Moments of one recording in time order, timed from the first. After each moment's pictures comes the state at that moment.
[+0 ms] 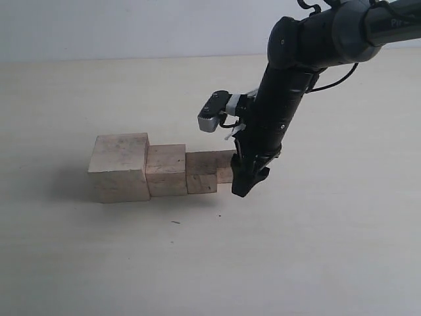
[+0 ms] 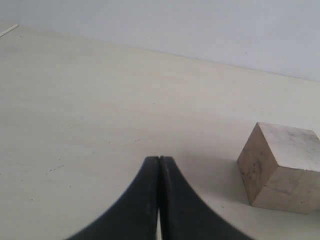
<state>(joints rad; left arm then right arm) 0.03 0.00 0.00 -0.11 0.37 -0.05 0.60 2.12 -1.41 0.37 1.00 -0.96</state>
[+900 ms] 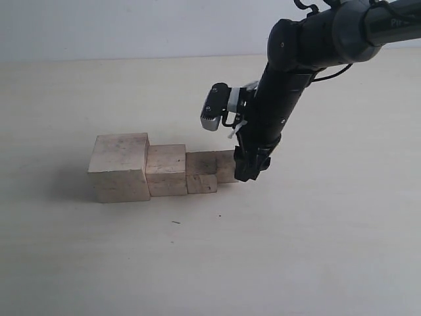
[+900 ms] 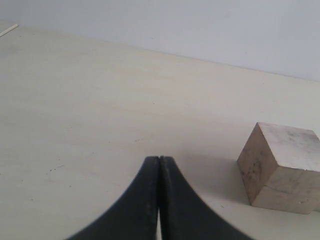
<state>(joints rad) 0.03 0.00 0.00 -0.11 0.37 -0.05 0.60 2.12 -1.41 0.28 0.85 -1.02</state>
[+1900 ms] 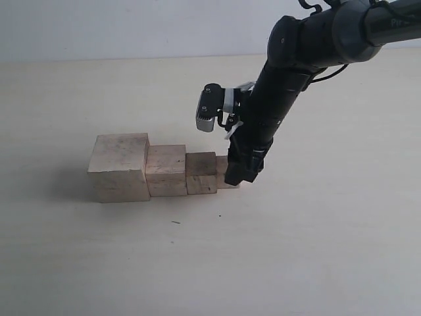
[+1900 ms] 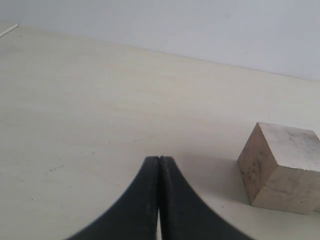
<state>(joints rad) 0.03 0.00 0.00 -0.11 0.37 -0.05 0.60 2.12 -1.41 0.42 0.88 -1.19</state>
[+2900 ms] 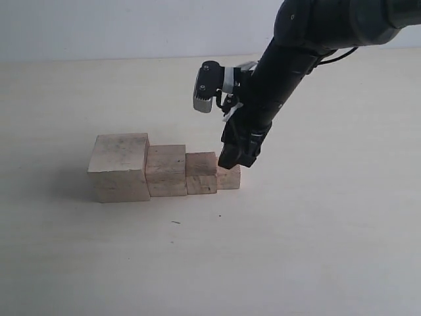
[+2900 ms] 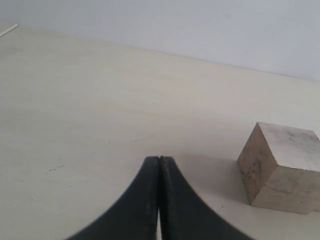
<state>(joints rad) 0.03 0.00 0.00 -0.11 0.37 -0.05 0.60 2.04 -1.41 0.46 0.89 -1.21</state>
